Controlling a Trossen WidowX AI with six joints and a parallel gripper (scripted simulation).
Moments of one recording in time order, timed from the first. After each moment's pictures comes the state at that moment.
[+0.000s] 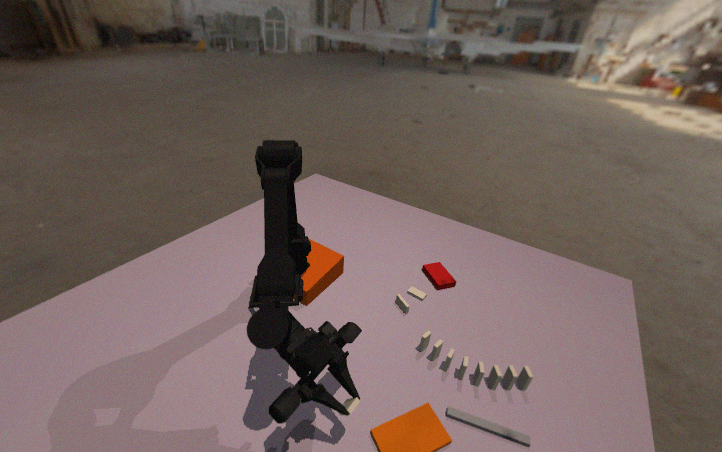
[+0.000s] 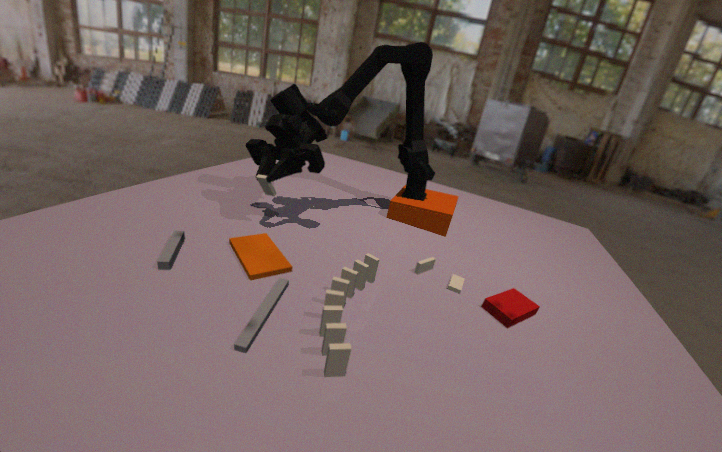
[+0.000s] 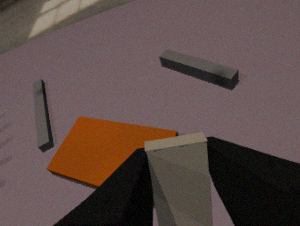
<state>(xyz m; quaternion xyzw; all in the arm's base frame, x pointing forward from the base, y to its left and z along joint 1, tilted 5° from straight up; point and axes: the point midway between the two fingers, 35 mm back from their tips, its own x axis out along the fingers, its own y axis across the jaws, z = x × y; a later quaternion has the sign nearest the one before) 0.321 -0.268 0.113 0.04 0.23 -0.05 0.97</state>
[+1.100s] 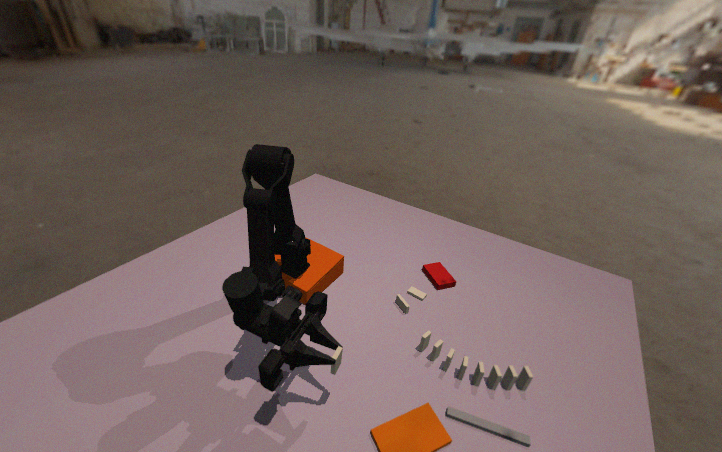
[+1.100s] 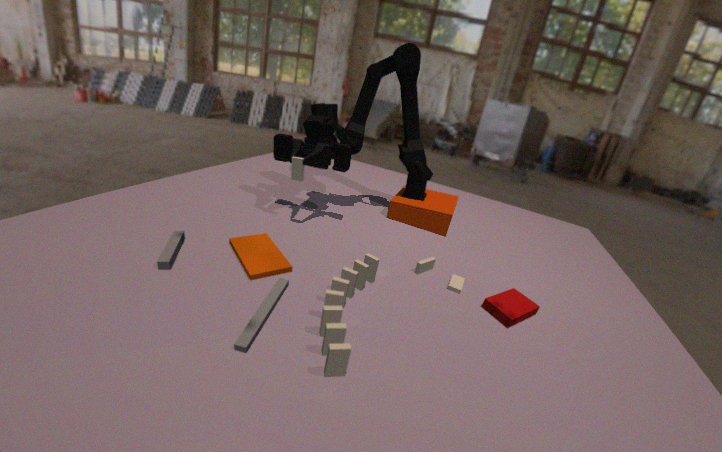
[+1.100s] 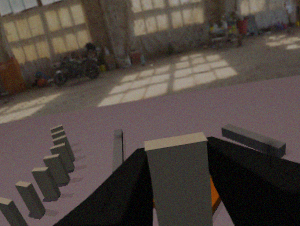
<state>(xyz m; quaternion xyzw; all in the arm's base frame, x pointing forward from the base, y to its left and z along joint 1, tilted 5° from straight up) 0.256 -0.226 0.128 -0.03 0.02 0.06 1.00</state>
